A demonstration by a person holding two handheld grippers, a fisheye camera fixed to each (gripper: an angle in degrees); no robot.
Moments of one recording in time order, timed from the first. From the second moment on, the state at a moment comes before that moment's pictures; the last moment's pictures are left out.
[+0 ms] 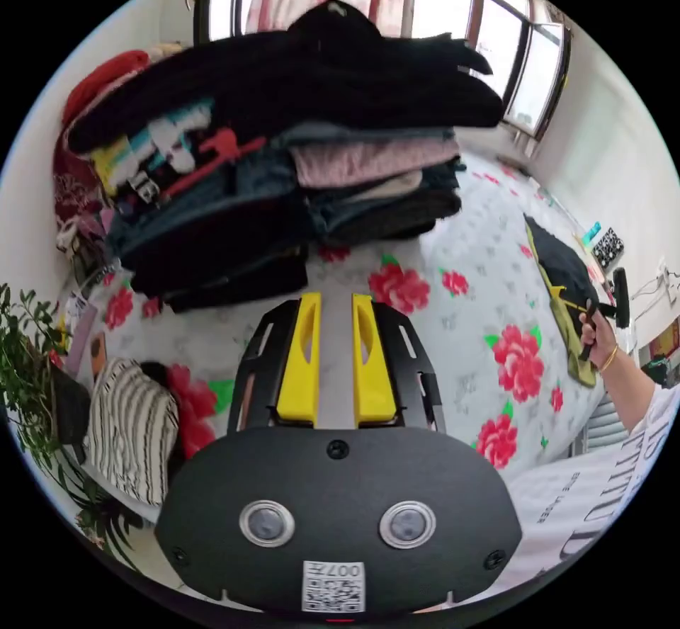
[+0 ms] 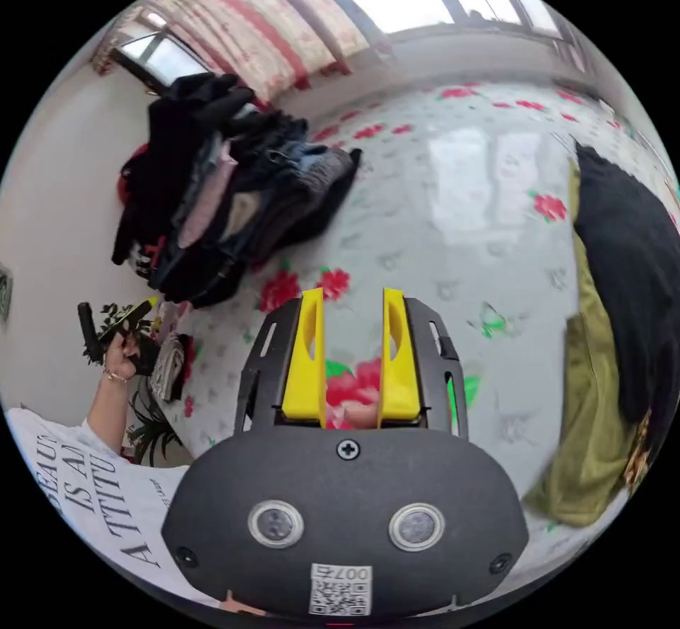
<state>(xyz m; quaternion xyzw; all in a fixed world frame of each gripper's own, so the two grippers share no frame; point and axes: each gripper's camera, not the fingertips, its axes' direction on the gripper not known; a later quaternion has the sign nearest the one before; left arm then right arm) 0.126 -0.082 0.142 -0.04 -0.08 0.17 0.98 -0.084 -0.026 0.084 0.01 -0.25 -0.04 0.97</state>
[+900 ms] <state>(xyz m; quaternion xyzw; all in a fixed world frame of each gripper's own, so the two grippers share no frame) 0.238 0.010 0.179 -0.22 0.03 0.27 0.94 0.082 -0.012 0.020 0.11 -0.23 0.03 0.97</state>
